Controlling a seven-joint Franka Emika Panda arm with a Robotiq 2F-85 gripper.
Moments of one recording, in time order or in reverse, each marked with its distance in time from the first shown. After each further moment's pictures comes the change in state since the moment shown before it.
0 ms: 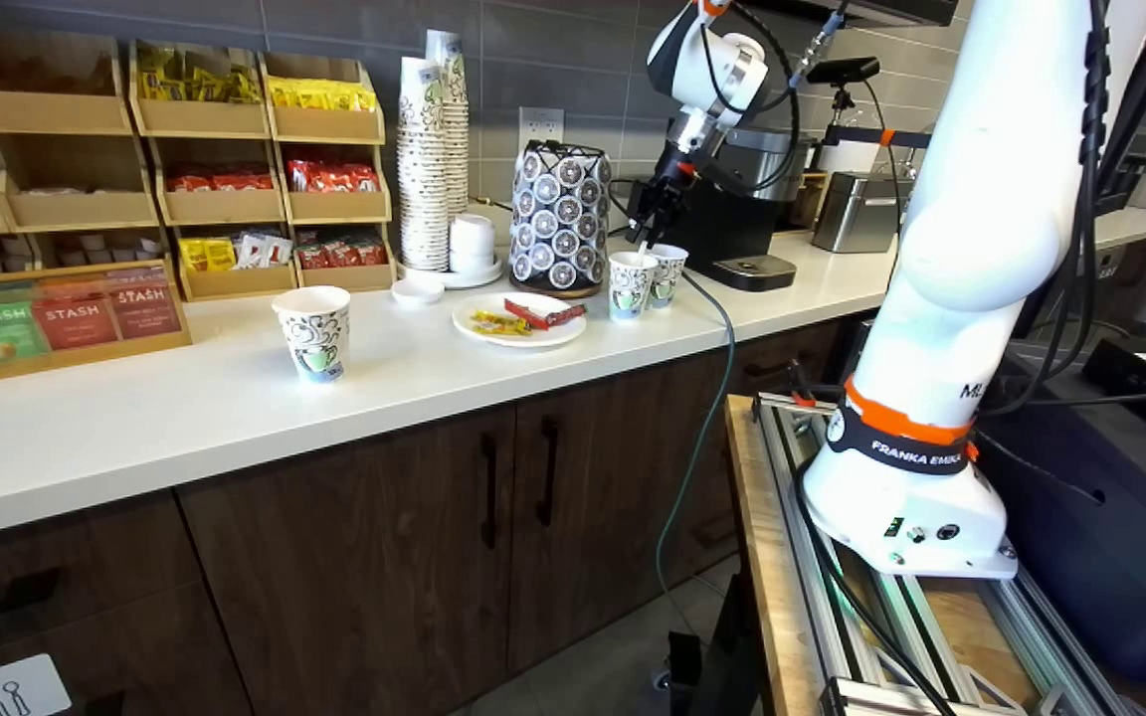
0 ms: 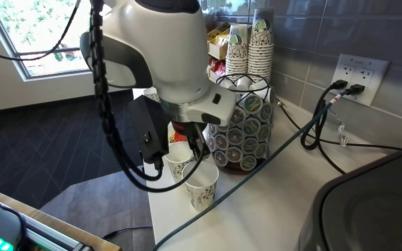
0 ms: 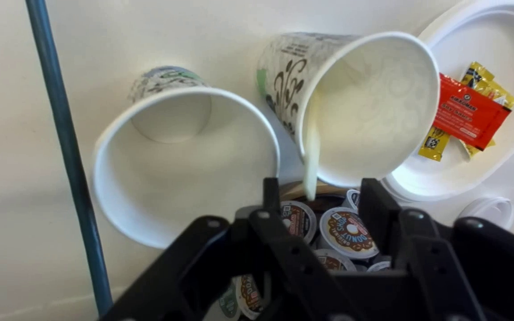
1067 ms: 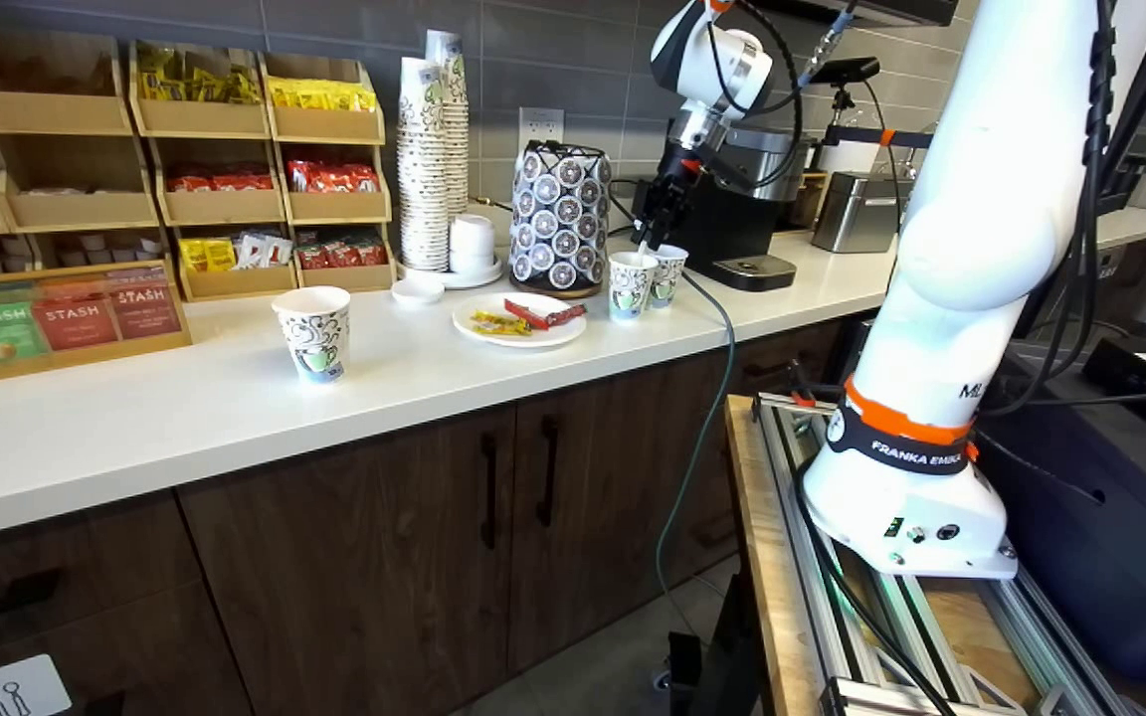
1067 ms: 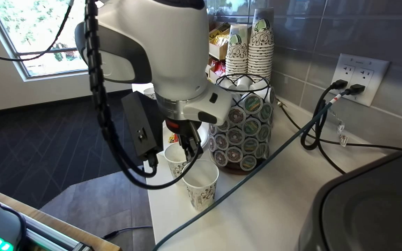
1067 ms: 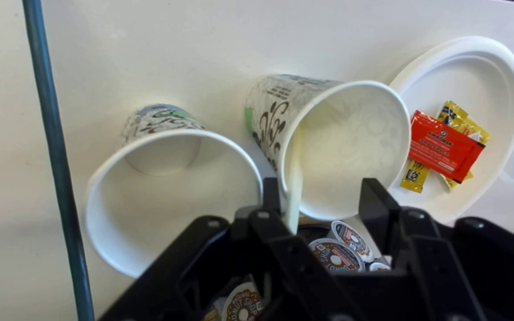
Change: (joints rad) arm -0.018 -0.021 0.009 0.005 -0.069 -0.094 0.028
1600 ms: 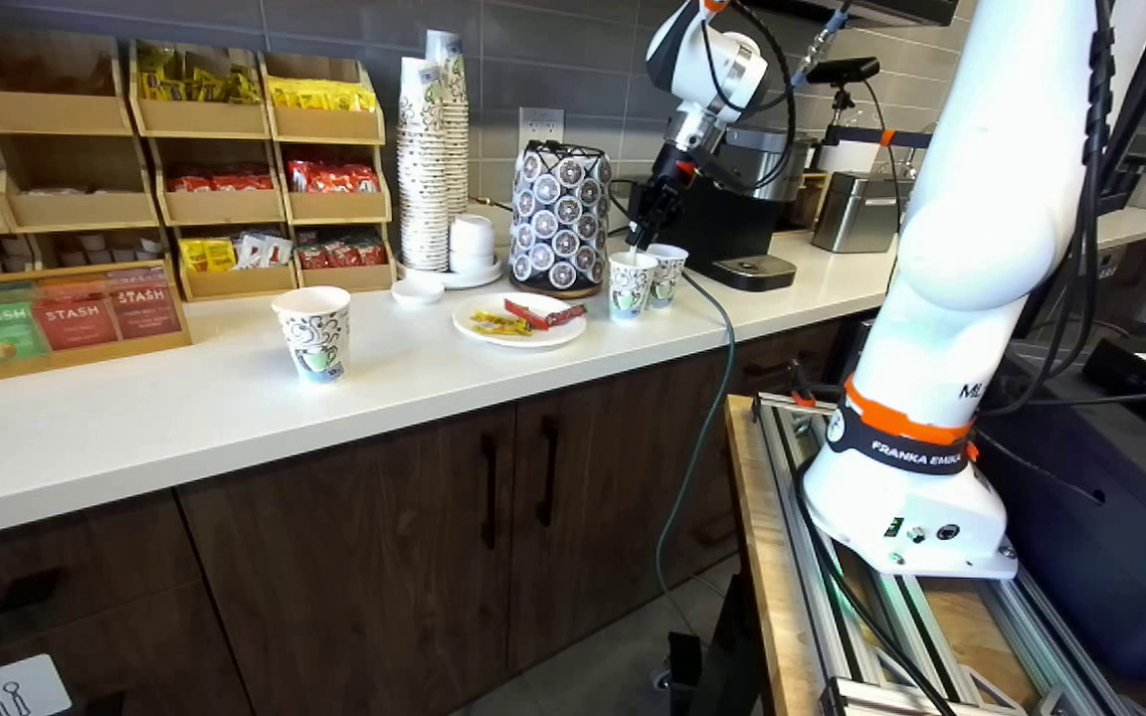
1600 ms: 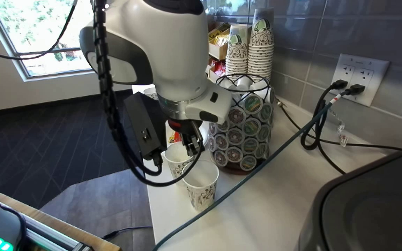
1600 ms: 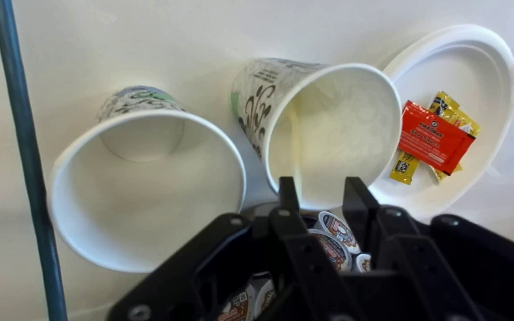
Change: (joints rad) arm -0.001 0.010 0.018 0.000 0.055 0.020 -0.046
